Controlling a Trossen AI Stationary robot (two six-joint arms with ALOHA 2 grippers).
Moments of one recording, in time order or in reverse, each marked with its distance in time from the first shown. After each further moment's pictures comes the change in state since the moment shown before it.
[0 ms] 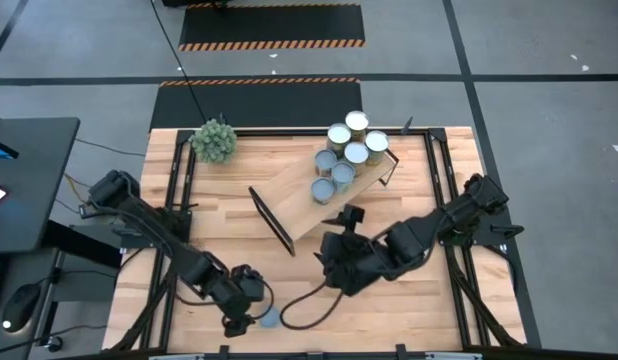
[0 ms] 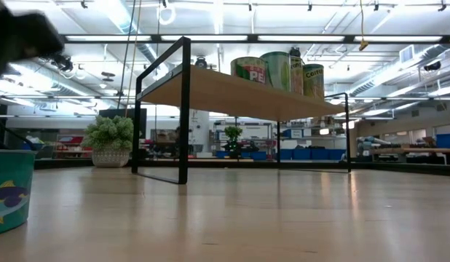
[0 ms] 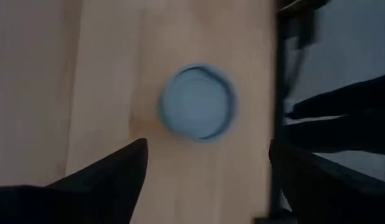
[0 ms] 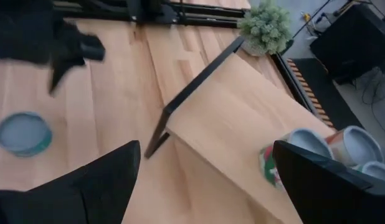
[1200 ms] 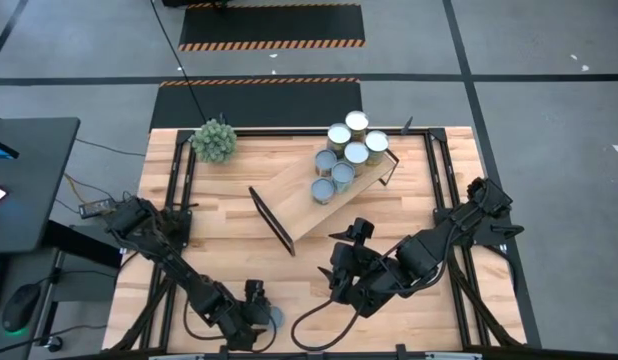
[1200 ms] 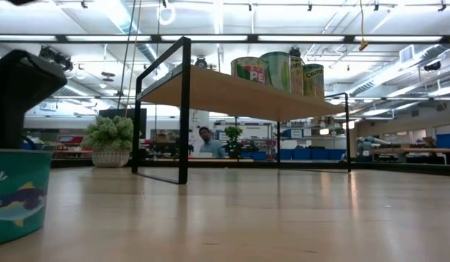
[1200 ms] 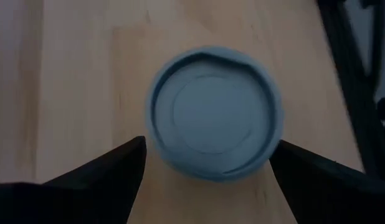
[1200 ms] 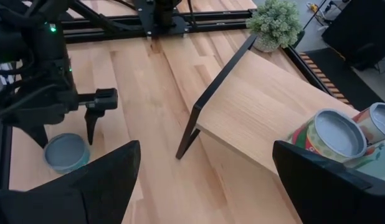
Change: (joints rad) left arm -0.116 0.282 0.000 0.242 -0.306 0.201; right arm 0.086 0.000 0.000 -0.002 0.034 0.191
